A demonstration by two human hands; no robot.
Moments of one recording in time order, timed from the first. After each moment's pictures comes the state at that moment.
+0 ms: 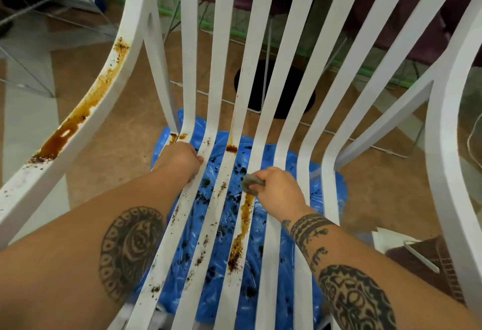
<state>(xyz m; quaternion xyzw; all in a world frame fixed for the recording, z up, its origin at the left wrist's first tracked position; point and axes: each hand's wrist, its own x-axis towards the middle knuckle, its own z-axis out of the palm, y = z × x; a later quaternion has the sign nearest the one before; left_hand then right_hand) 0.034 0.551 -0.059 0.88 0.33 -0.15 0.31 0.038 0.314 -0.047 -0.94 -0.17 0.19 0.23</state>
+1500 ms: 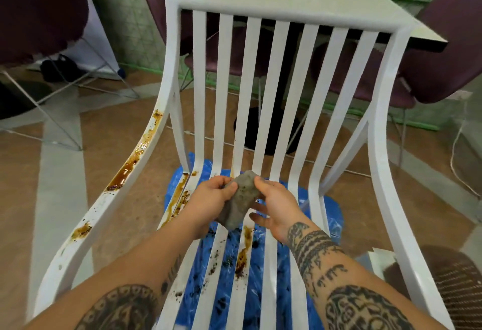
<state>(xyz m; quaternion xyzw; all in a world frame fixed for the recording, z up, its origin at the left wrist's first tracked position) -0.055 0.479 0.056 0.70 0.19 -0.07 0.69 -0.019 0.324 0.064 -0.62 0.15 0.28 0.72</state>
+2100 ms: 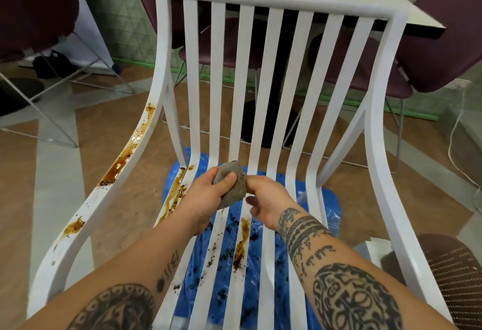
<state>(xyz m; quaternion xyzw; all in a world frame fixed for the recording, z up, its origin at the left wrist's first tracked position) -0.061 0.472 0.056 0.62 0.18 -0.04 0.76 -0.011 0.334 0.055 -0.65 0.18 0.31 0.67</state>
